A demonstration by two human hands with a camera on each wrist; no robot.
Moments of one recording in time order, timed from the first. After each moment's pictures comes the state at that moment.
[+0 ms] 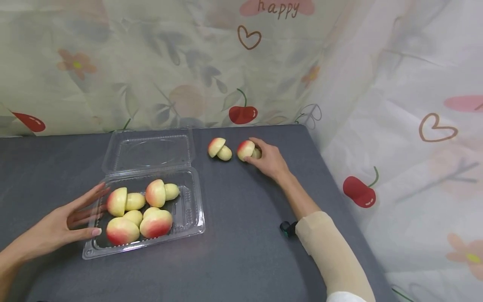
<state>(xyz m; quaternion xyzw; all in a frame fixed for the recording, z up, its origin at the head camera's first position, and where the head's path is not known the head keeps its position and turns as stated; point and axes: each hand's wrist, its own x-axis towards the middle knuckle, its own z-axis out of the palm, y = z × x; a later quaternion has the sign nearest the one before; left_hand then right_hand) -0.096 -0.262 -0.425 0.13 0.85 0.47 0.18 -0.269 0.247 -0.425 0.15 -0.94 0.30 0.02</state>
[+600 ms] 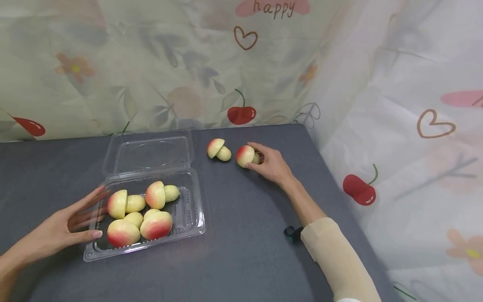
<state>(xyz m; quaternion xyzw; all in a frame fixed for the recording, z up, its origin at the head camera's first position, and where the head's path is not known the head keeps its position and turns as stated) -0.095 -0.262 -0.424 0.13 0.85 0.47 0.18 -0.253 0.257 -0.426 0.18 -0.91 0.37 0.00</state>
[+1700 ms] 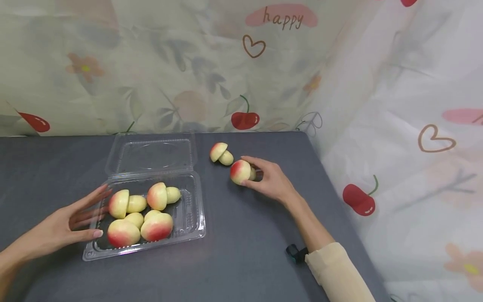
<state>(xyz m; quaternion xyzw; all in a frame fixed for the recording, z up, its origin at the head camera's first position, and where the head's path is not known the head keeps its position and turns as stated) -0.097 -0.264 -0.425 0.14 0.85 0.48 0.18 -0.214 0.242 -0.407 0.27 -0.89 0.37 -0.01</state>
